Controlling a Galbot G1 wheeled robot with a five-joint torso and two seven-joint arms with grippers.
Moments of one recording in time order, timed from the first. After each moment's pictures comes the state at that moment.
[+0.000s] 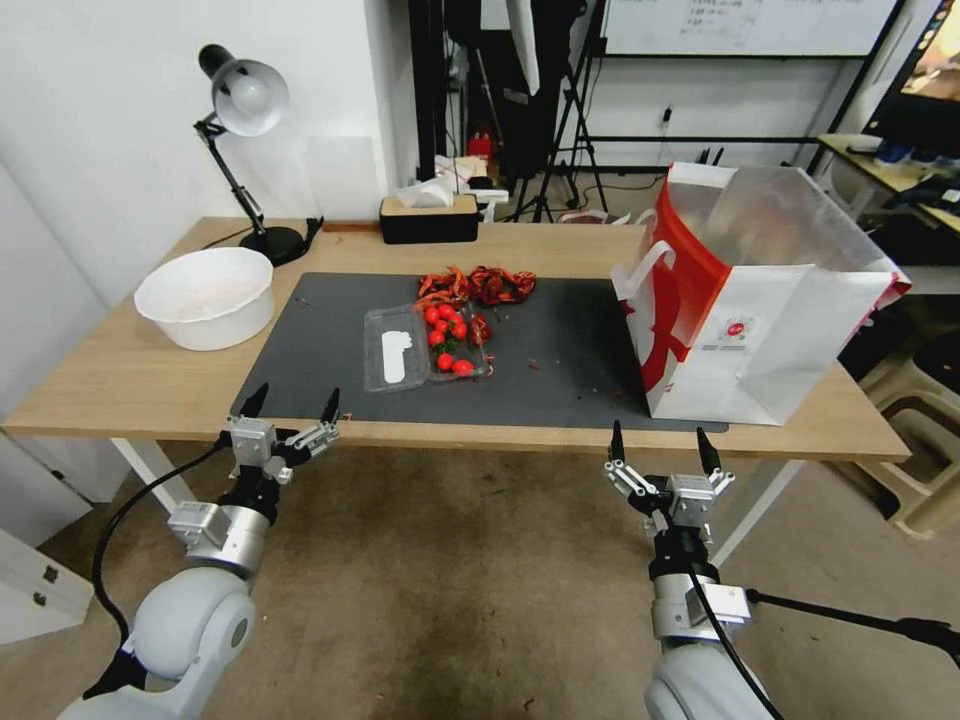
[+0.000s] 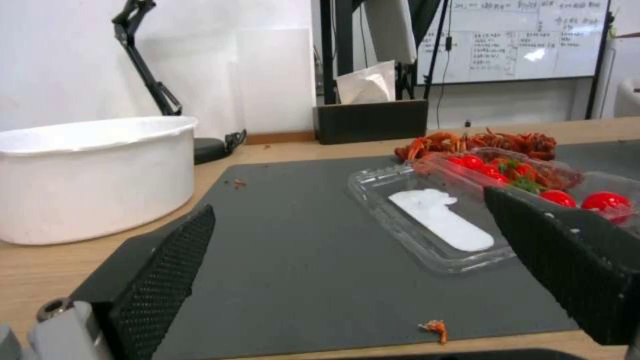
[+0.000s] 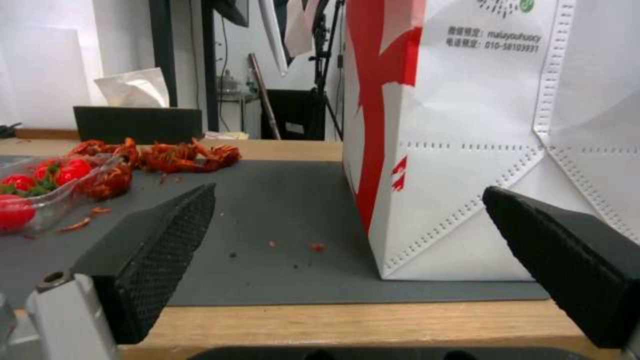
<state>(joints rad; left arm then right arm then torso) 1.47 -1.06 -0.51 -2.00 -0.46 -0.11 -0.10 -1.61 1.31 0.31 2.09 0.02 0.21 0.43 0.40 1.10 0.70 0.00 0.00</state>
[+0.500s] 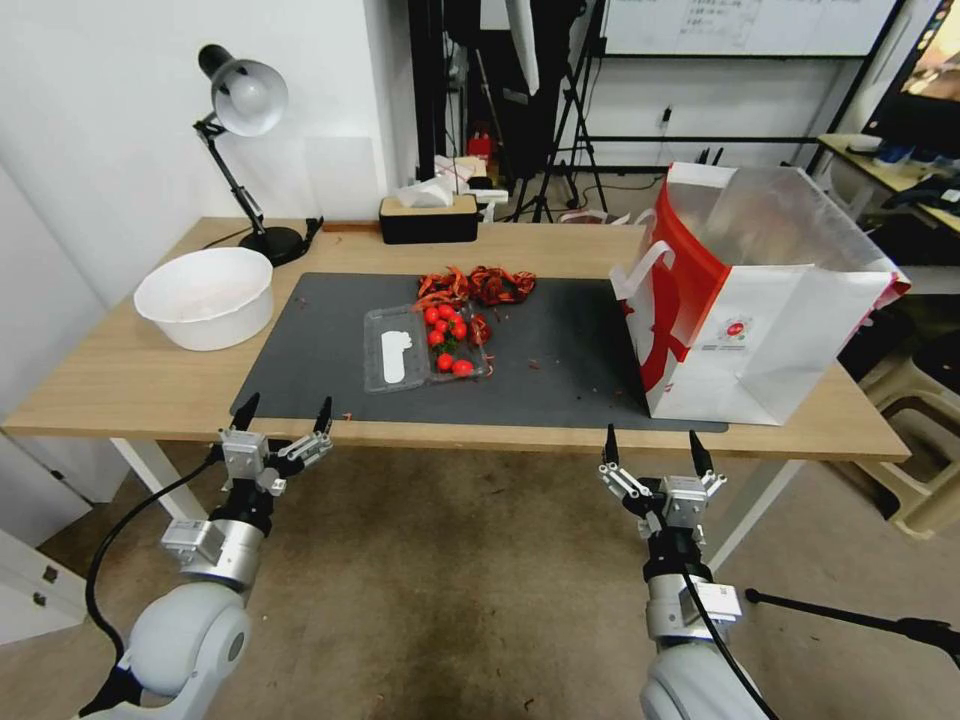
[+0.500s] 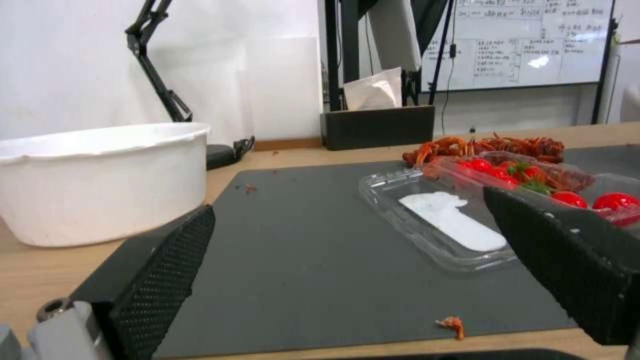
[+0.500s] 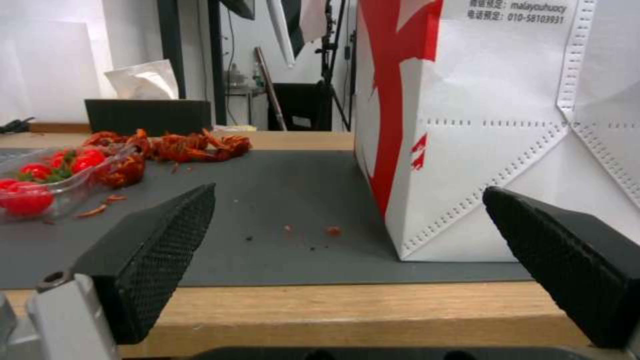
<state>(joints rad) 1.52 -1.09 -0.53 -1.98 -0.44 -0.18 -0.08 -1.60 1.31 0.29 2.07 0.02 0.20 0.43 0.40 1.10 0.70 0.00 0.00</state>
